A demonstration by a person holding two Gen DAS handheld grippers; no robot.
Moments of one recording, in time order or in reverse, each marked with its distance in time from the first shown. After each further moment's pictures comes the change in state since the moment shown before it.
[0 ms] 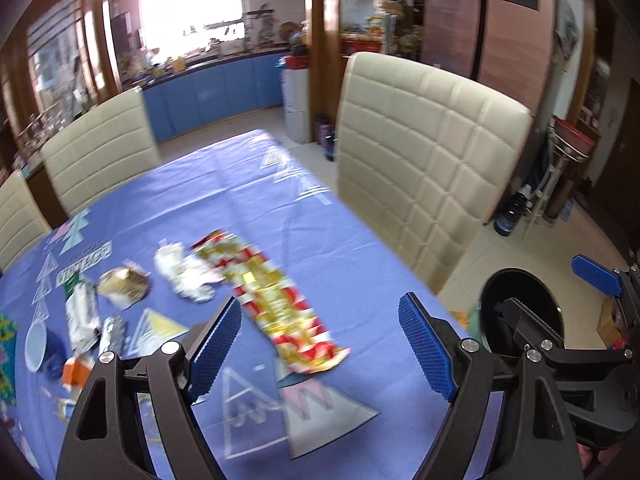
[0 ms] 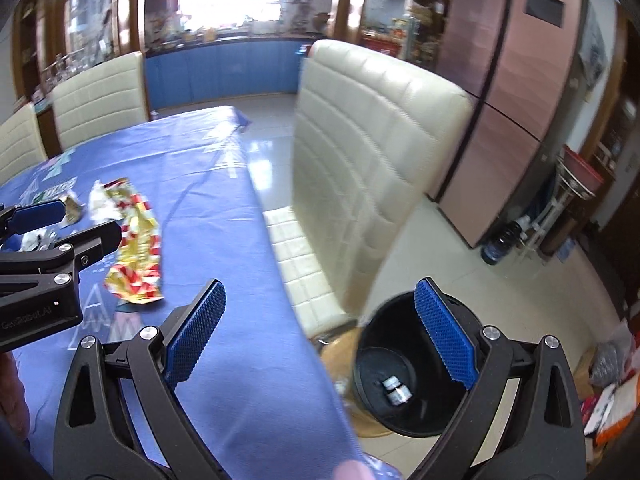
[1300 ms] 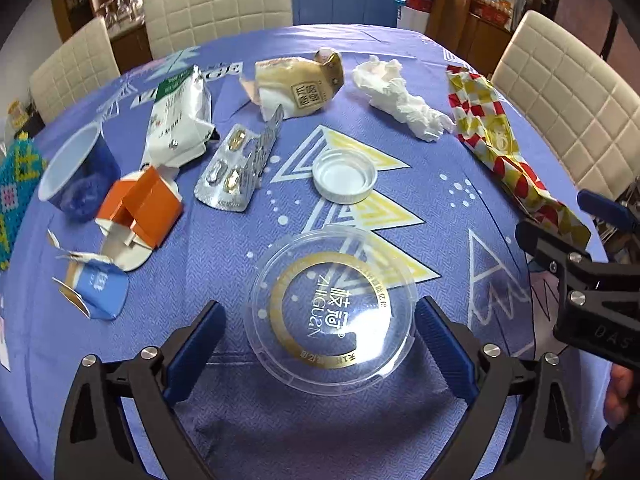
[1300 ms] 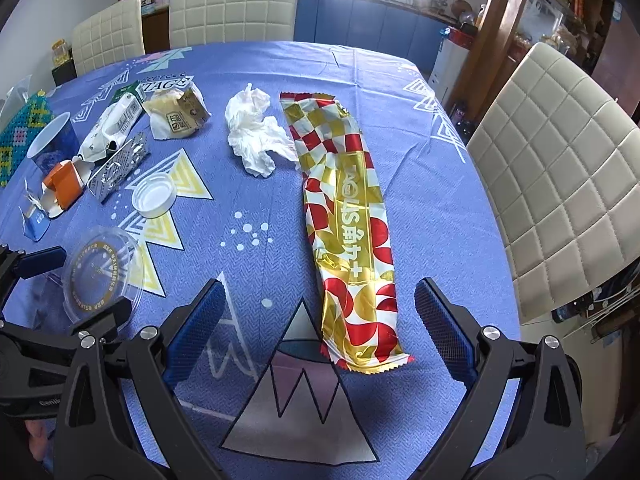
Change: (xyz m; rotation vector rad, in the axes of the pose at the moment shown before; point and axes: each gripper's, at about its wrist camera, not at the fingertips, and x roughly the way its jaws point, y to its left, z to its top) left arm 0.057 0.160 -0.123 -0.304 0.243 0.159; right arm 0.086 0.186 -0.005 -0.312 0.137 0.270
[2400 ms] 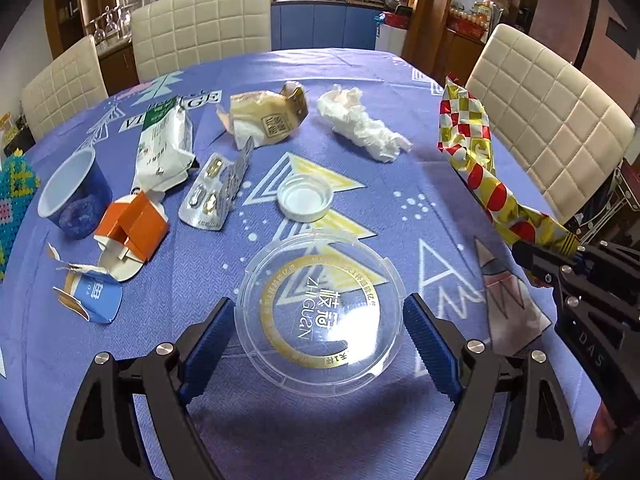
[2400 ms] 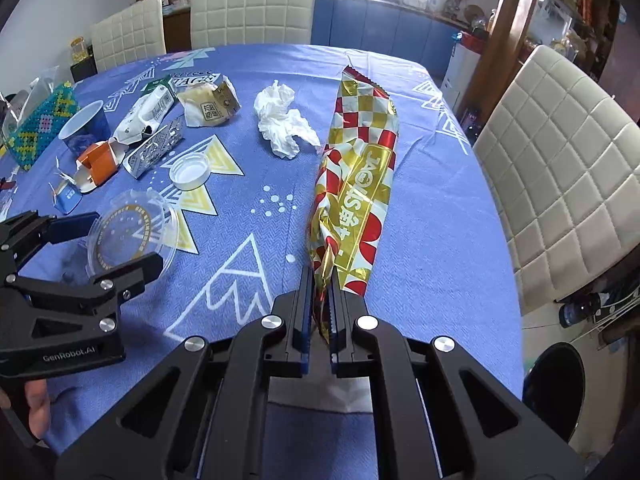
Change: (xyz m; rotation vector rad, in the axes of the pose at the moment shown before) left arm -0.030 -0.019 -0.003 0.053 -0.084 -0.055; right arm -0.034 0.002 -0.025 -0.024 -0.020 0.042
